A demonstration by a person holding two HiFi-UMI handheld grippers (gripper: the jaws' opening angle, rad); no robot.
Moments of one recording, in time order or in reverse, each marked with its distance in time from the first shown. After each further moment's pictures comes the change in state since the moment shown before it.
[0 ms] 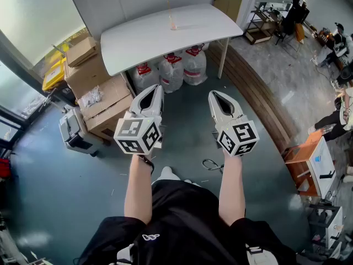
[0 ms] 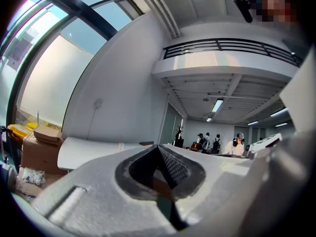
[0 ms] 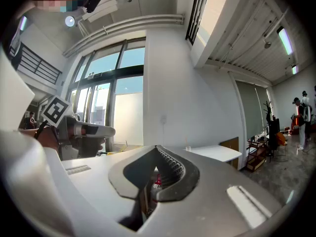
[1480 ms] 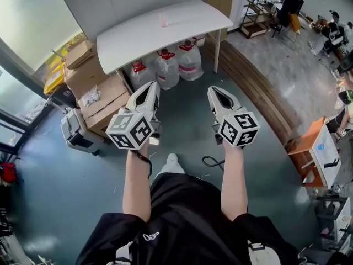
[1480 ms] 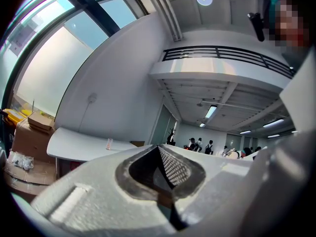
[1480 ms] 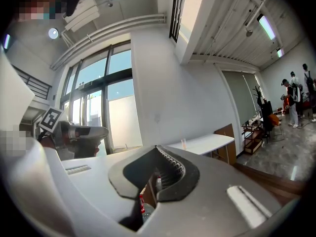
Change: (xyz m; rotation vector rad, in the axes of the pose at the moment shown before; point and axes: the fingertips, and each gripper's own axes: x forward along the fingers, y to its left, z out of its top) left arm -0.018 -0.067 -0.008 -0.081 -0.017 -0.074; right arm -0.069 -0.034 -0.013 0.159 0.014 -0.027
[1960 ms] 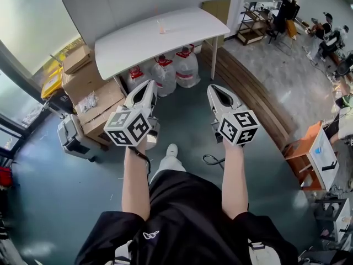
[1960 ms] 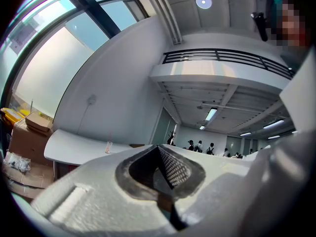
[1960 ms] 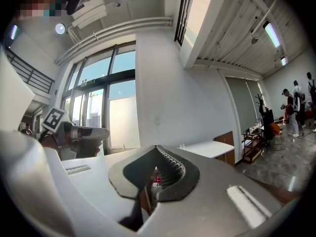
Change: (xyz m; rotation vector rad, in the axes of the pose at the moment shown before) left arm 0.015 0.015 0.009 -0.004 -0.032 -0.010; right arm 0.013 -0.006 0.017 -0.065 -0.025 -0.008
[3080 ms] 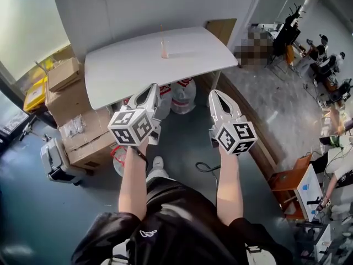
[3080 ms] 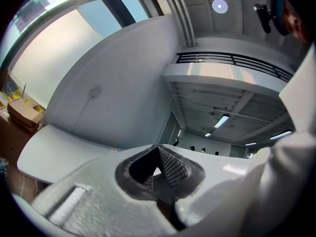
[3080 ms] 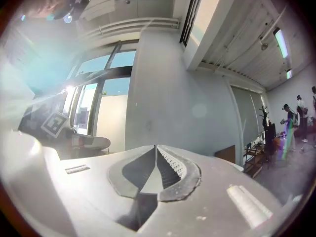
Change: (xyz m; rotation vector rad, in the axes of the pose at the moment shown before) left arm 0.204 0.180 0.038 -0.085 -0.039 0.011; right arm 0.241 -0.088 0.050 -0.102 -0.076 -0.047
